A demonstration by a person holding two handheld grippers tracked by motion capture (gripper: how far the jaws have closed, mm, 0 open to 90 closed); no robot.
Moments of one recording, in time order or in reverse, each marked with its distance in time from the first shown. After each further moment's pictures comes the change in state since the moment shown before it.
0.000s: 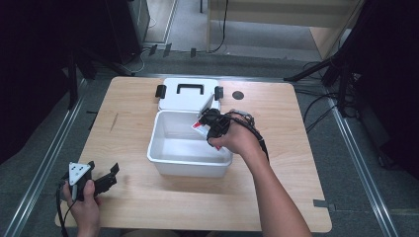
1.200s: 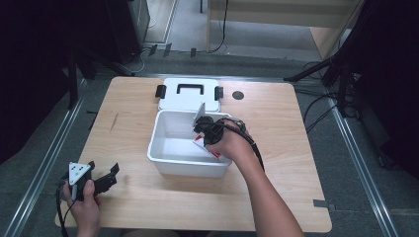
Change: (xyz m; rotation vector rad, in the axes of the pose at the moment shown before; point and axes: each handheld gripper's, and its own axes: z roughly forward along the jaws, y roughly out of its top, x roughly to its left) left arm 0.001 0.000 0.000 0.002 -0.006 -0.004; right arm 0.012 0.005 0.029 0.090 -0.072 -0.052
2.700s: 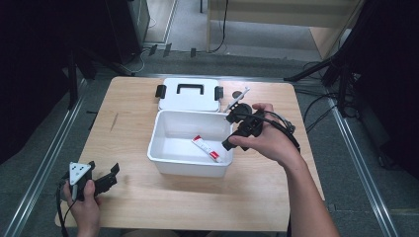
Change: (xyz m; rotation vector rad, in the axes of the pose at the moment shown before) left arm -0.001 0.000 0.000 -0.001 0.000 0.006; right arm -0.029 -0.084 -0.102 -0.275 -0.023 0.081
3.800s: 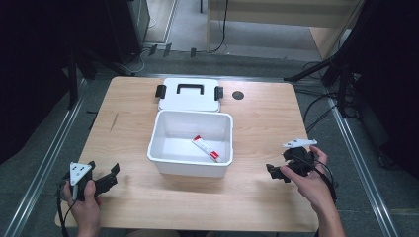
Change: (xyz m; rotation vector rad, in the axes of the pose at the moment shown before) left arm -0.001 0.000 -0.001 0.000 0.004 0.014; right arm -0.058 -0.179 0.056 -0.231 -0.129 0.307
